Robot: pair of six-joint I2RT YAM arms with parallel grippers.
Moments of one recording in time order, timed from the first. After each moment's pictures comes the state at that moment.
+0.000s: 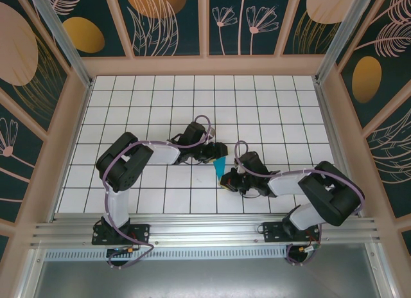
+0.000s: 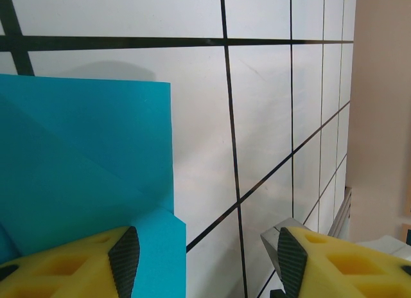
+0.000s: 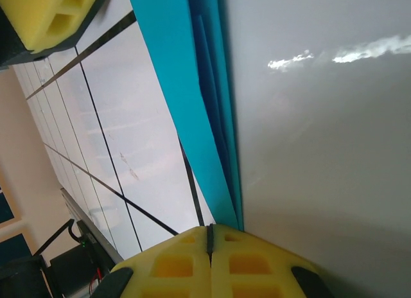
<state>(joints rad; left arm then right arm) -0.71 1.98 1.00 0.25 0.55 -0.93 0.70 1.45 0.32 0.32 -0.49 1.13</state>
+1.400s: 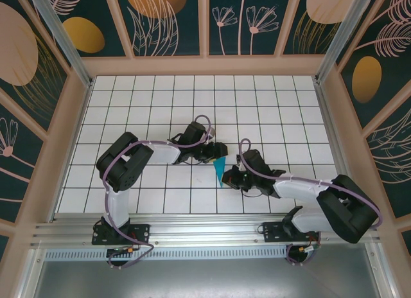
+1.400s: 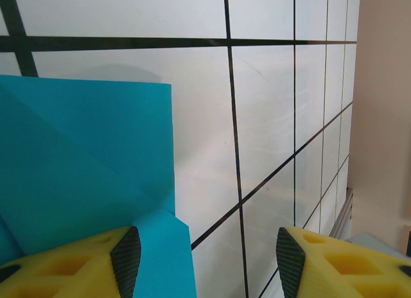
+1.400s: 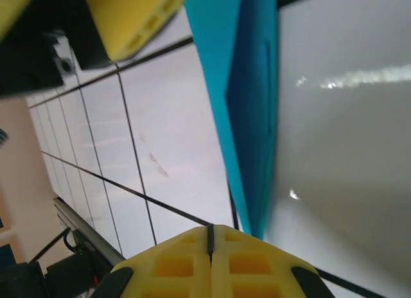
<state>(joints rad) -0.71 1.98 1.01 0.23 0.55 -0.93 0.72 1.29 0.38 0.13 -0.39 1.10</state>
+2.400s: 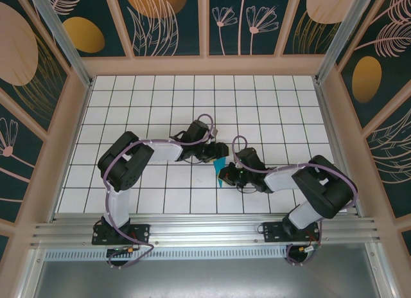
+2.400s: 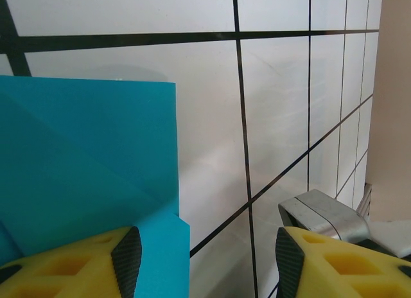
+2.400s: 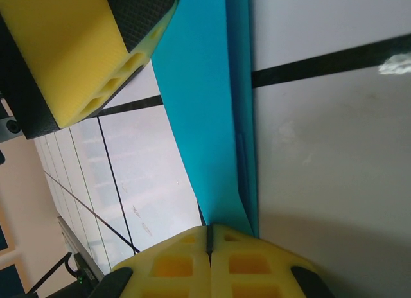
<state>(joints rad) -0.71 1.99 1.07 0.11 0.53 -0.88 0.69 1.53 0.38 0.37 -0.42 1.10</state>
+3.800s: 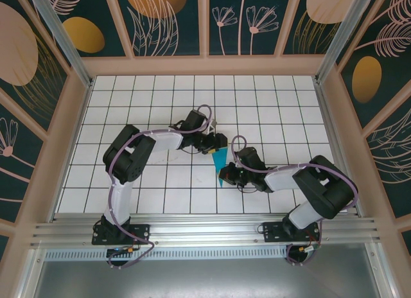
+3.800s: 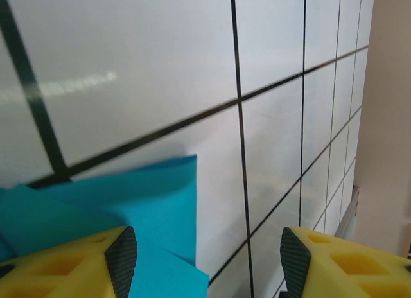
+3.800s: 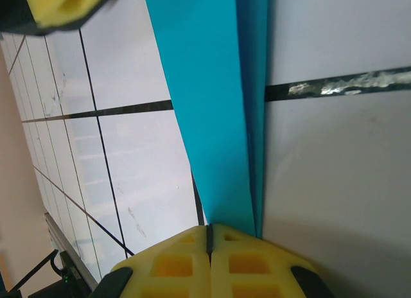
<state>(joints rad) -0.62 2.09 1.25 -0.01 0.63 -0.80 0.68 1.53 0.38 0.35 -0.41 1.04</state>
